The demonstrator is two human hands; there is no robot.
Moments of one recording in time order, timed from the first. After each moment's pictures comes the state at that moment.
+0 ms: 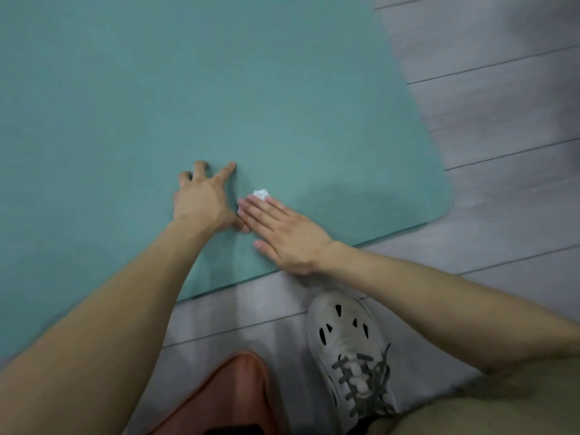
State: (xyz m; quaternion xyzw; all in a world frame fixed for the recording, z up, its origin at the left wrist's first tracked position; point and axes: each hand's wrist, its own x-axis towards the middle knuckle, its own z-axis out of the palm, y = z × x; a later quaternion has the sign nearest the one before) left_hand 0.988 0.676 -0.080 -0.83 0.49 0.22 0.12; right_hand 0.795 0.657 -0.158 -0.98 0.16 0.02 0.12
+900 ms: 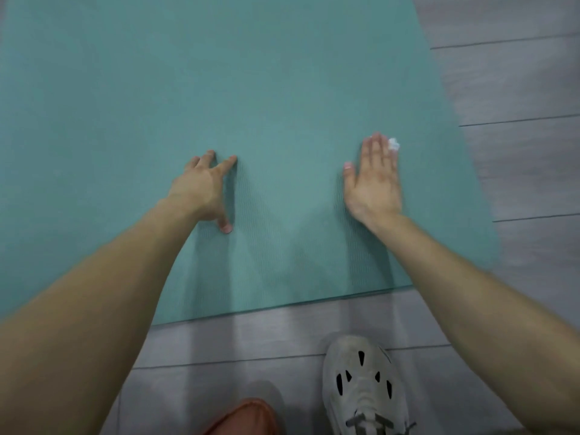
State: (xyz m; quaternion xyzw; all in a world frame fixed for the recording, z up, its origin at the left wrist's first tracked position) left_hand 1.077 0.653 -0.089 -0.82 0.49 0.26 0.14; right_hand 0.792 0.516 -0.163 -0.84 0.53 -0.04 0.10
